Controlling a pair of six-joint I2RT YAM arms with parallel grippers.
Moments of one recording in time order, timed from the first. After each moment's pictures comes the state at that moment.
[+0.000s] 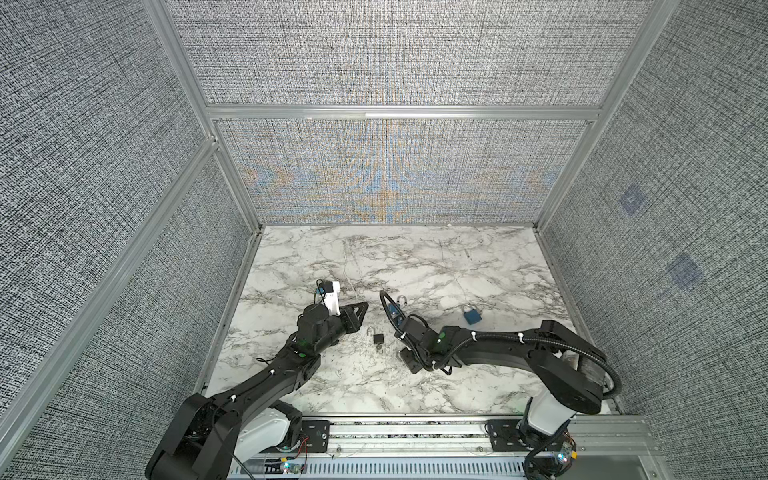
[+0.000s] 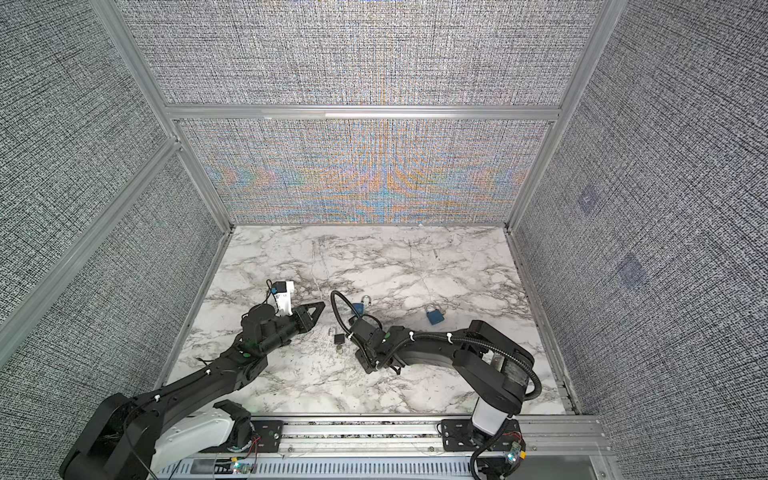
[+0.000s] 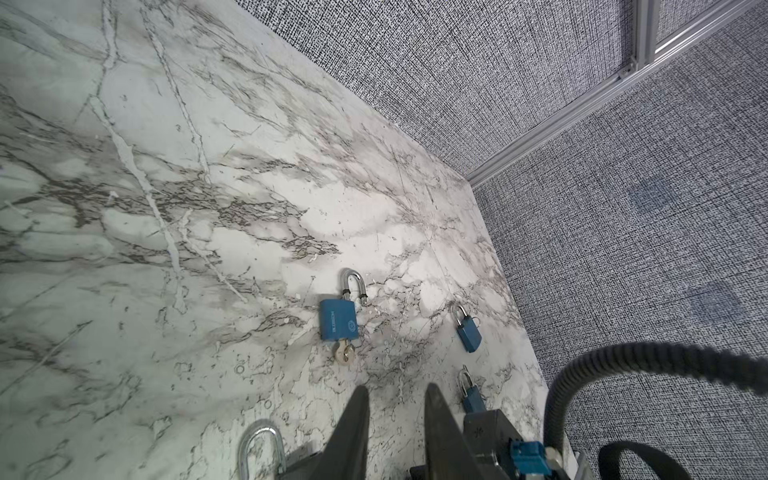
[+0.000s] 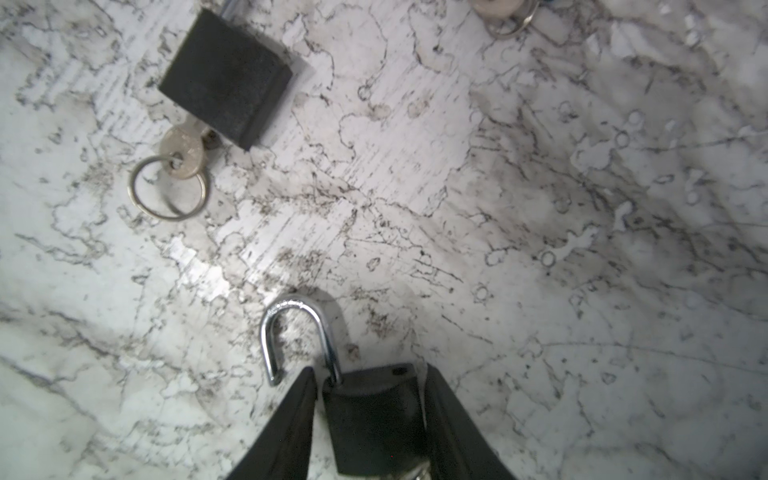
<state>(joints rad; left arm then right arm) -0.49 1.09 0.32 0.47 0.26 -0.79 1.03 1.69 0.90 -0.39 0.18 0.33</state>
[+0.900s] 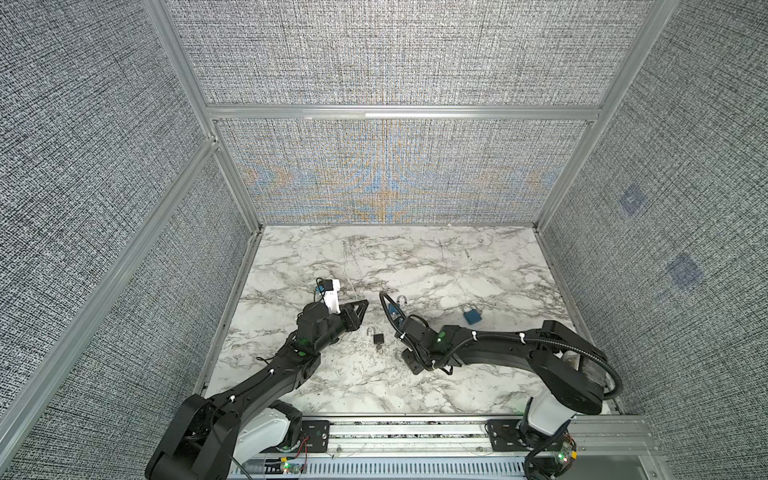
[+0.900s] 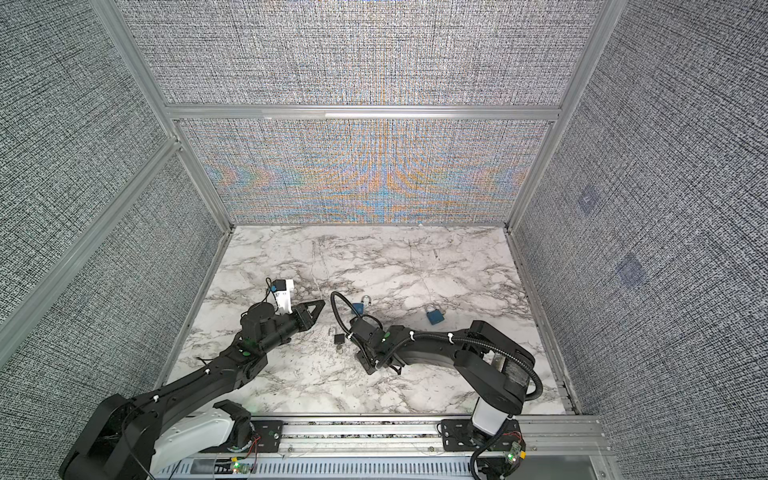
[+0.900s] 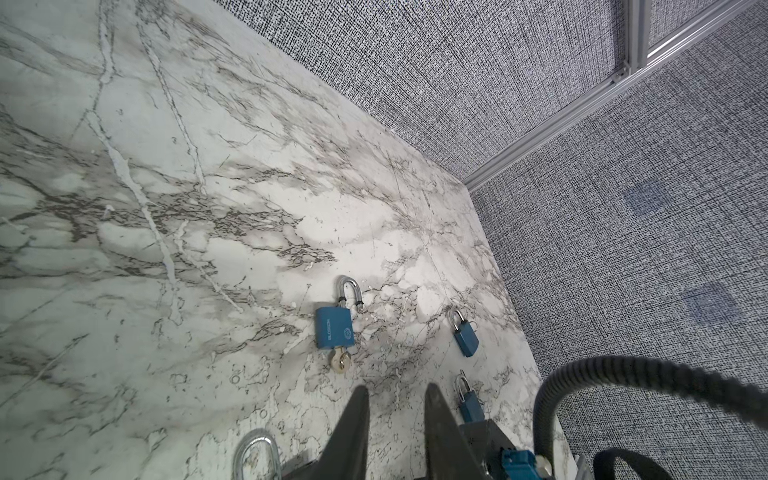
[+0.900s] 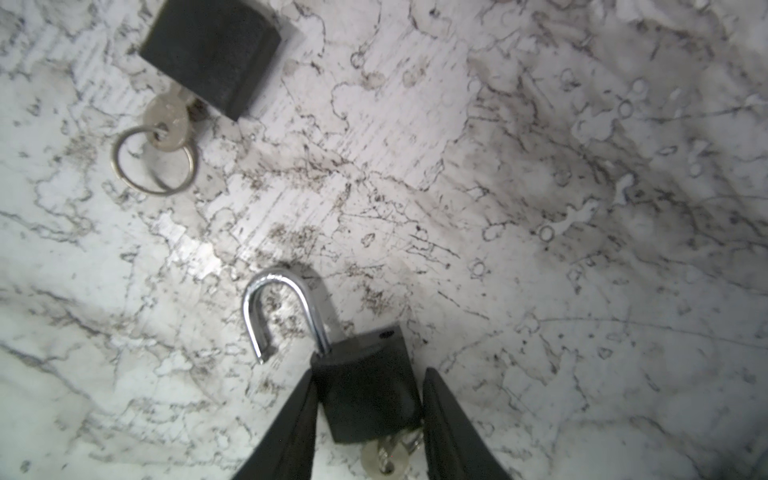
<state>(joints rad) -0.49 1.09 0.34 0.46 0.26 -0.78 1.03 1.68 0.91 -0.43 0.16 0.33</state>
